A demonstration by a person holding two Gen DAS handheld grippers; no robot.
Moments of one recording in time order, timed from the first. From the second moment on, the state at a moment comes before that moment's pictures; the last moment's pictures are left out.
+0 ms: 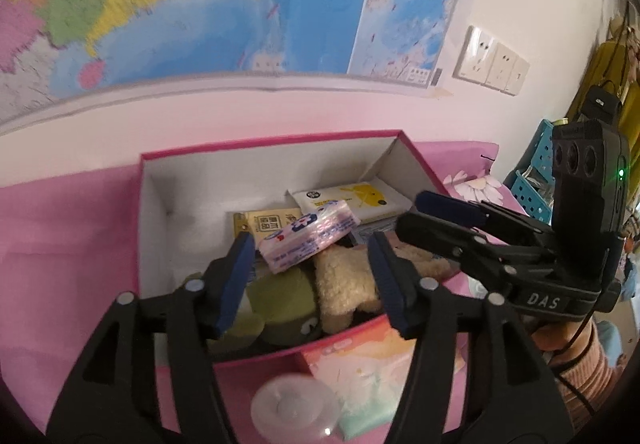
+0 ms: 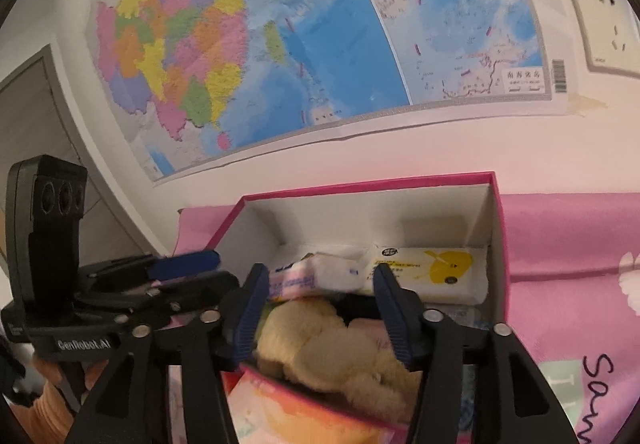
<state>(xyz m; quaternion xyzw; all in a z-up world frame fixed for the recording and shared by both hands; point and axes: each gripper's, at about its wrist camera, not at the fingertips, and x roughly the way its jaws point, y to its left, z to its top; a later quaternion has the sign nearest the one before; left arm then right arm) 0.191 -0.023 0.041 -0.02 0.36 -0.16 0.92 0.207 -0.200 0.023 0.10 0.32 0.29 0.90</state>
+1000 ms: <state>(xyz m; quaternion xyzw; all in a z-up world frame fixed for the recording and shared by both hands) 0.027 -0.020 -0.012 0.00 0.34 -0.05 0.94 0.029 -0.206 -0.005 -0.04 0.29 0.24 0.93</state>
